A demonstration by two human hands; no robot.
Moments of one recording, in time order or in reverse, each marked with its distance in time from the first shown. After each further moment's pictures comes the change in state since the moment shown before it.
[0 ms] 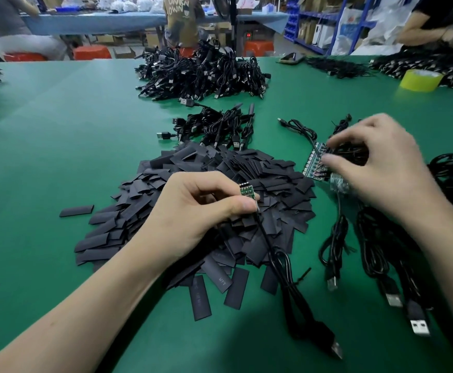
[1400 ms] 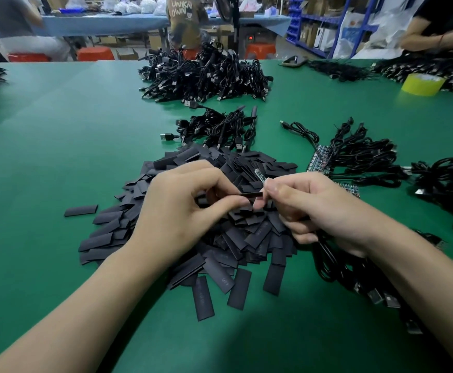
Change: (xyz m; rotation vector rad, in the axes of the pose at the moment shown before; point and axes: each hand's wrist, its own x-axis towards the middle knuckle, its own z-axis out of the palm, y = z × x) left_hand -0.001 -0.007 -0.014 0.660 0.156 0.307; right_hand -0.028 -0.052 0.032 1.100 -0.767 0.074
